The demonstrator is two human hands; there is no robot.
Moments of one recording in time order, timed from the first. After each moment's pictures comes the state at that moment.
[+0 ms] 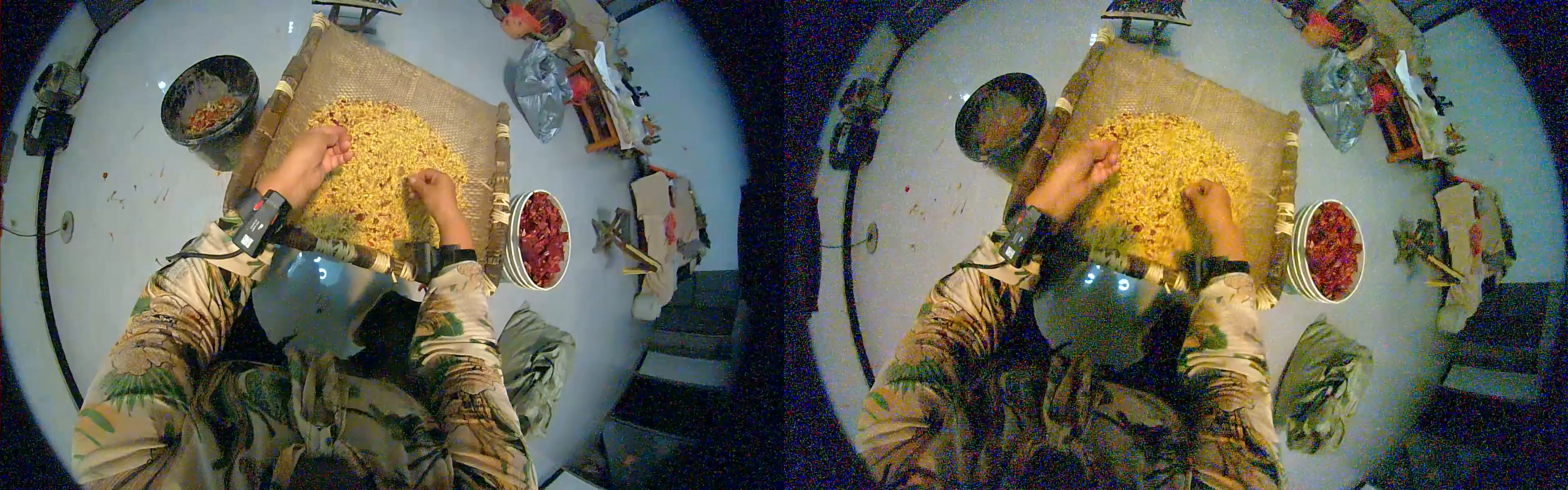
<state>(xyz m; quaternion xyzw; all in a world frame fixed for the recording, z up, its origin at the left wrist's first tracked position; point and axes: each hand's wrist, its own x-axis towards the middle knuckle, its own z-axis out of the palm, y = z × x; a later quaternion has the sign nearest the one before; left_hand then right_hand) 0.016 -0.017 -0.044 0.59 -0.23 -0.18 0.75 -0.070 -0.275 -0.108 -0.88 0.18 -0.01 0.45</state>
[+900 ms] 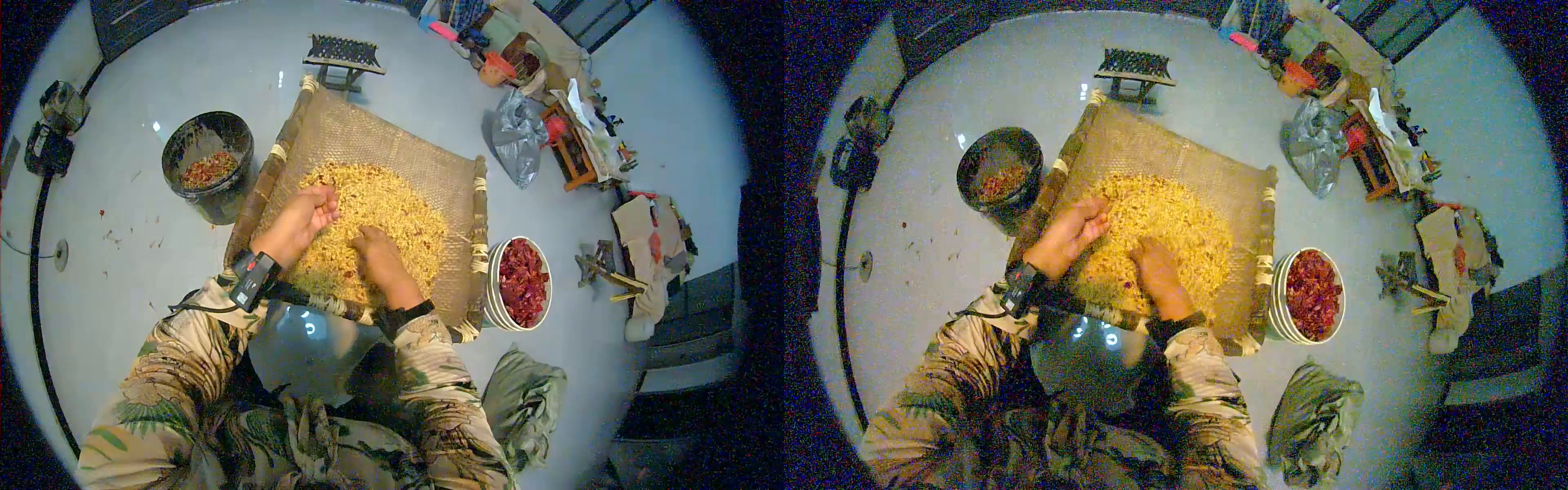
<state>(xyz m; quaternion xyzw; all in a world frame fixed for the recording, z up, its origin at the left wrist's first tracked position) 0.014 -0.015 -0.013 0.45 -0.04 -0.27 0.85 -0.074 -0.194 -0.090 -0.98 -0.09 -0.07 0.13</state>
